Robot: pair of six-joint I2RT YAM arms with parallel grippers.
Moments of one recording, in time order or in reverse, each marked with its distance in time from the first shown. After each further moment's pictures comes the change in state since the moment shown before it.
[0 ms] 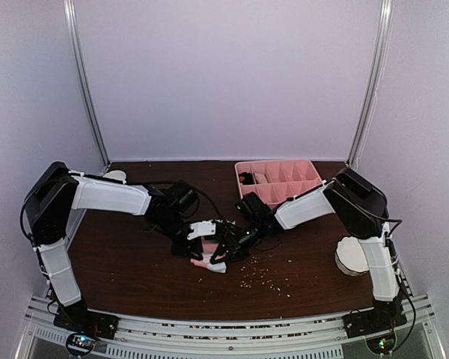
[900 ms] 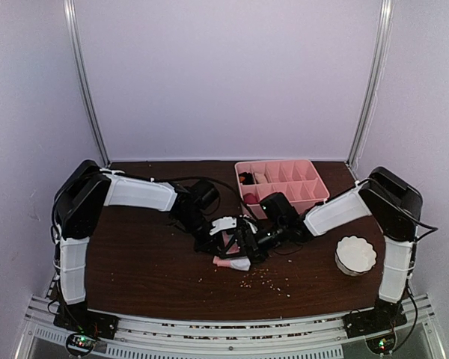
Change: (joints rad) left arm -0.042 0.237 0.257 -0.056 0.166 -0.082; right arm -0.027 -0.277 -0.357 0.267 0.130 0.147
